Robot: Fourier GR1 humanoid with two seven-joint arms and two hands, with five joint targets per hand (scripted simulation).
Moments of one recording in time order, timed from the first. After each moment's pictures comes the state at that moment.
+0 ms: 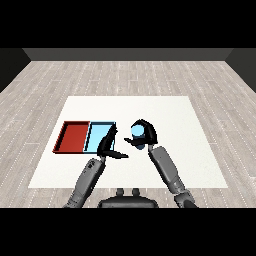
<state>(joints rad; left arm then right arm) -0.24 0.00 -0.29 -1.38 0.18 0.11 -0.14 -0.47 0.00 0.23 -1.30 -0.09 -0.22 -0.19</state>
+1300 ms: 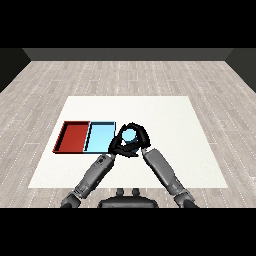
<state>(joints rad) -0.42 0.00 -0.47 -1.13 0.33 0.25 -0.25 -0.48 0.00 0.39 -1.35 -0.12 -0.27 -0.17</state>
